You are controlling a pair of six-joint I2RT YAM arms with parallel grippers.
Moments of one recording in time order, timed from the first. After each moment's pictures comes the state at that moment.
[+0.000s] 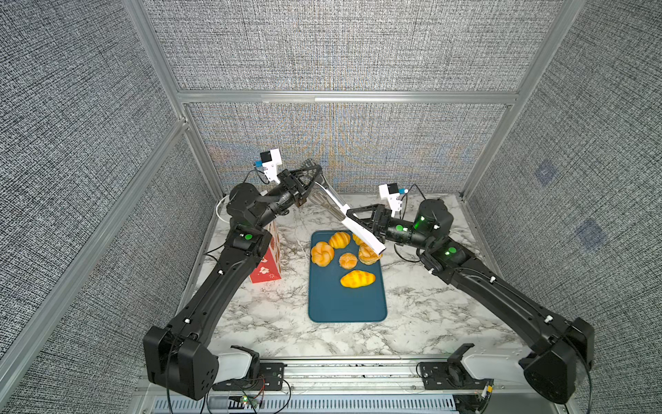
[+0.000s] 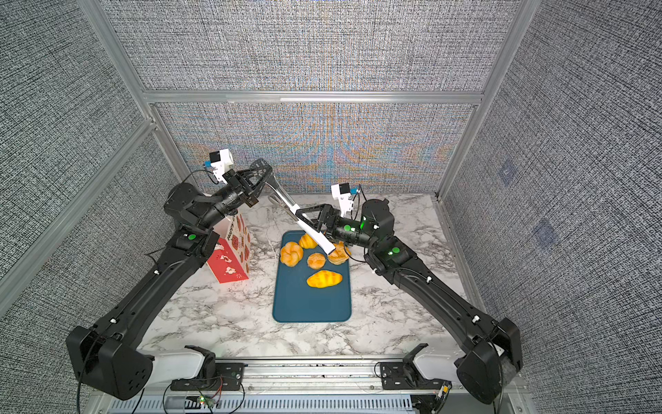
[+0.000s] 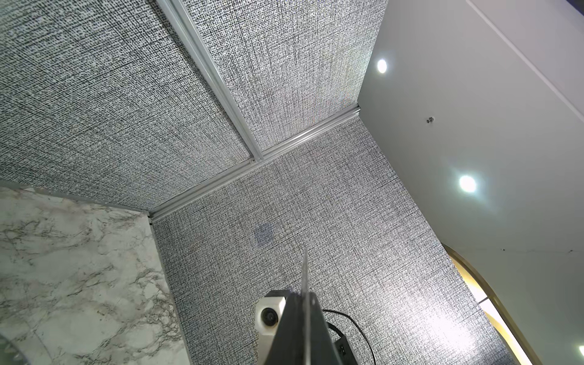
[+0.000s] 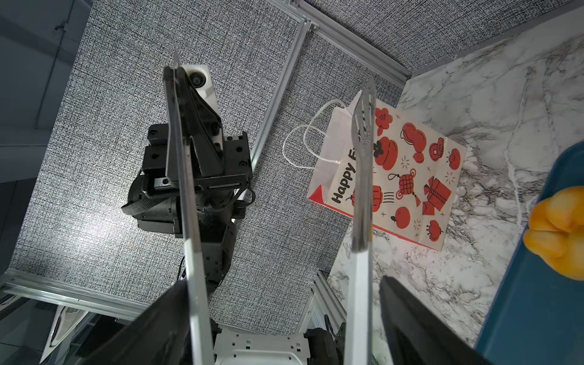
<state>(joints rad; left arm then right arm) -0.34 1.32 1.24 0.44 0.60 -1.38 0.60 1.29 1.15 0.13 -0.59 1.11</state>
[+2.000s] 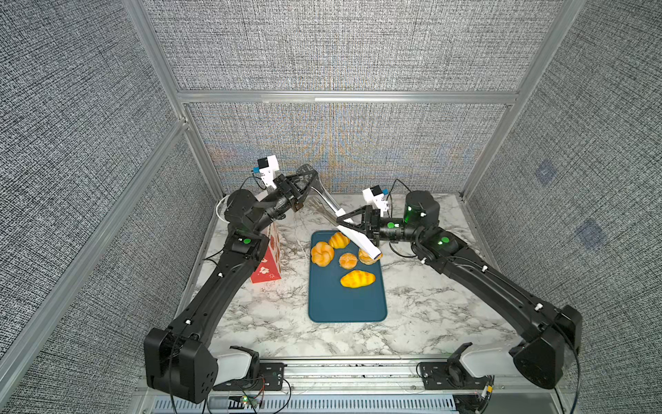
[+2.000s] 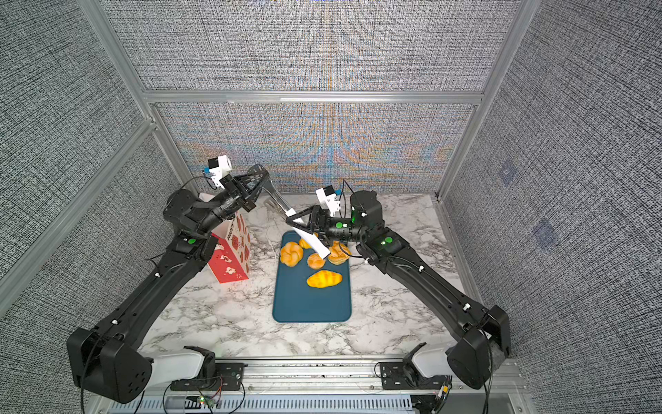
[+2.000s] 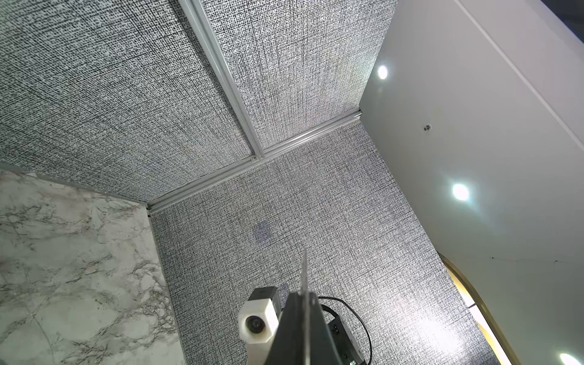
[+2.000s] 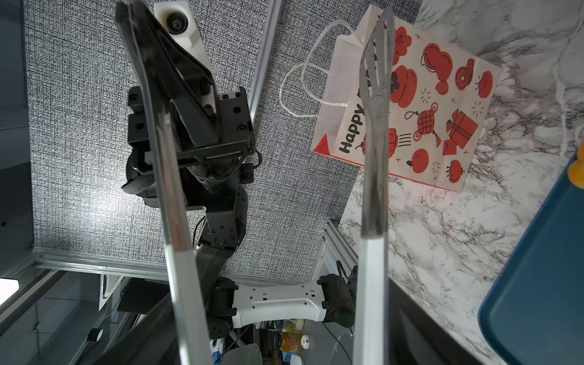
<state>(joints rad) -0.32 1.30 1.16 0.50 0.63 -1.44 0.62 1.38 1.29 -0.05 -0.77 1.13</state>
